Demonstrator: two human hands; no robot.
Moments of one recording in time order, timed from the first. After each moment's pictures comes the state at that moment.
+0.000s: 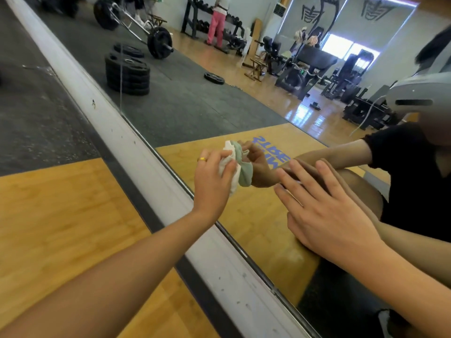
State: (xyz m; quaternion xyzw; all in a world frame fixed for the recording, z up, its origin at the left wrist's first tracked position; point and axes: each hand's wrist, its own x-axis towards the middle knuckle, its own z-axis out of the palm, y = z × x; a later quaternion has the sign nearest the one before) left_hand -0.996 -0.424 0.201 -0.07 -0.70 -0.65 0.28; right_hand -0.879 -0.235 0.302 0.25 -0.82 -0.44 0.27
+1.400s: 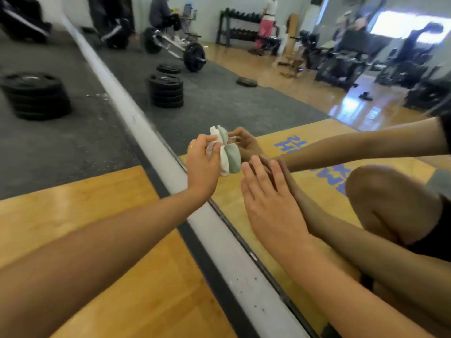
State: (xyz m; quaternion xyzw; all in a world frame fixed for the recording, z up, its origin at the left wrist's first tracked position) left_hand -1.023 -0.436 0.225 0.01 -0.76 -0.58 0.31; right_hand -0.919 -0.289 0.257 0.21 -0.88 -0.35 0.26
